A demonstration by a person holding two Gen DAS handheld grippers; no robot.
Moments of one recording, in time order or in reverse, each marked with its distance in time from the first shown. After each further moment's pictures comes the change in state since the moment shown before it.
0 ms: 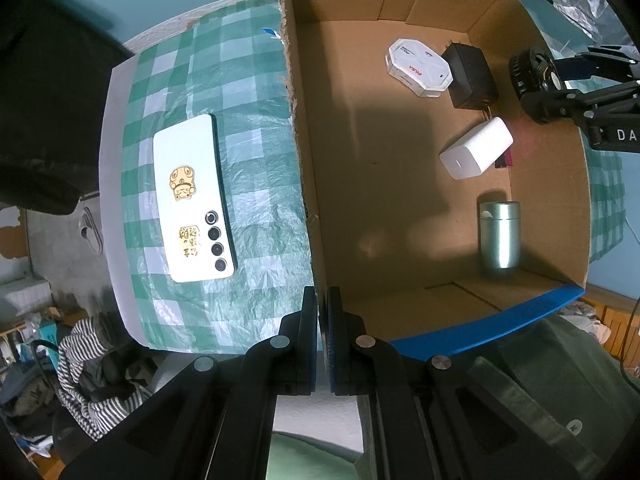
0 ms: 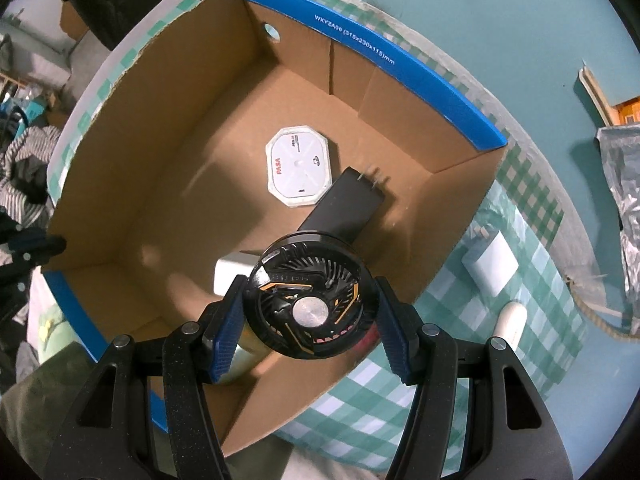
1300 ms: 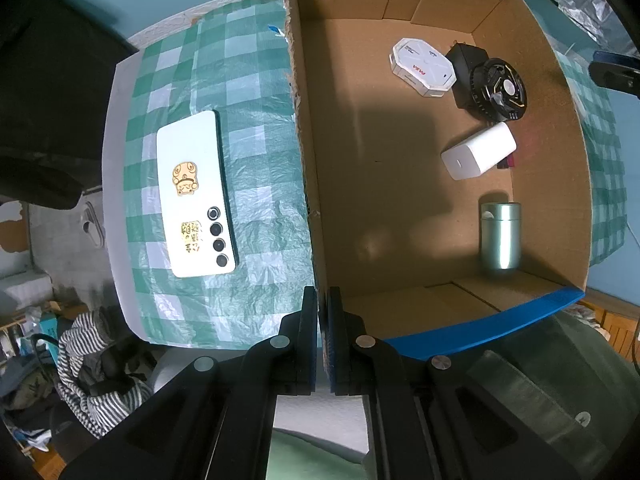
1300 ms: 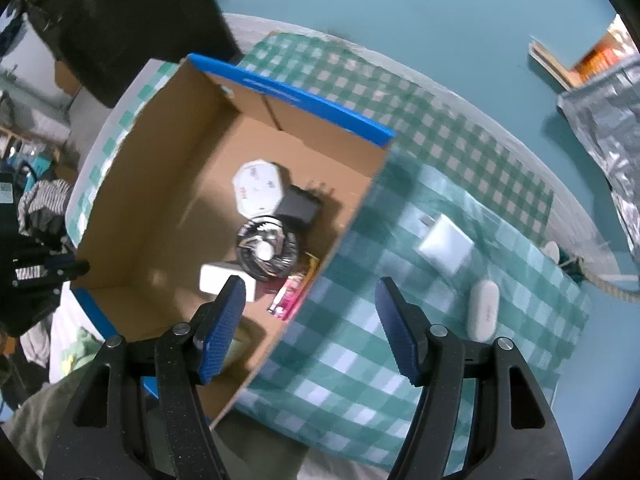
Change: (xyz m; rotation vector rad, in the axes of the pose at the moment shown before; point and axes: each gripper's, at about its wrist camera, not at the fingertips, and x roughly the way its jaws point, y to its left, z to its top) left arm -0.001 0.000 -0.005 -0.016 0.002 0.008; right arm -0.056 -0.057 -0.035 0.153 -0.135 0.041
